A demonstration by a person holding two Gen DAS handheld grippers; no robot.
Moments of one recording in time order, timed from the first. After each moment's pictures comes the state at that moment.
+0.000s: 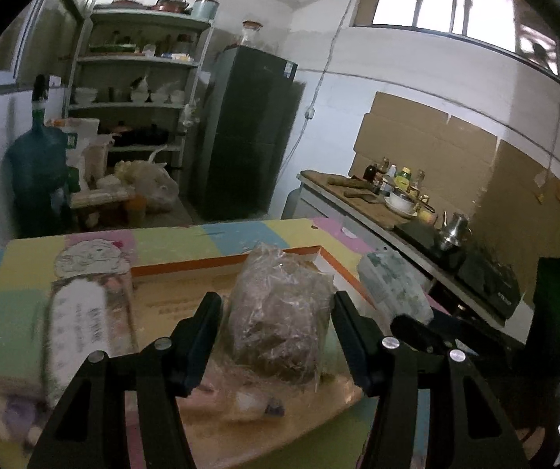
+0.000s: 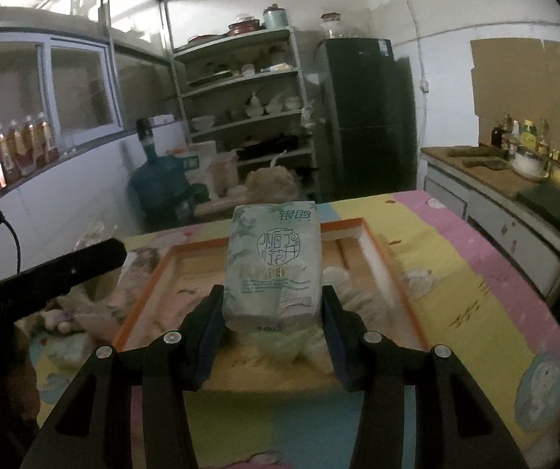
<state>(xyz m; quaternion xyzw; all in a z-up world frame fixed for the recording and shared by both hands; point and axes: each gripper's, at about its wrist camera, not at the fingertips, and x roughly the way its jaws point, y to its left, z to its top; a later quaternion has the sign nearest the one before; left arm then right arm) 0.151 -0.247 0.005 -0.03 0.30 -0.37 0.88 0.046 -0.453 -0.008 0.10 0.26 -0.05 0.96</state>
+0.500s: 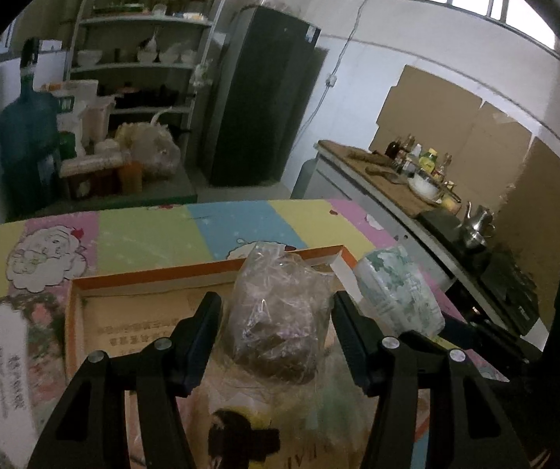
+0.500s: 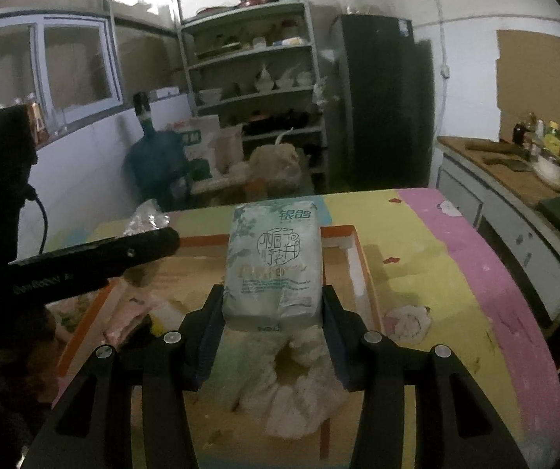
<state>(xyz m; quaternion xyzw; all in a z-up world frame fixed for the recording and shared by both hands) 0.225 -0.323 -0.024 -0.03 0.37 -0.34 0.86 0.118 -0.508 -0.023 0.09 0.31 -0.01 0.95</state>
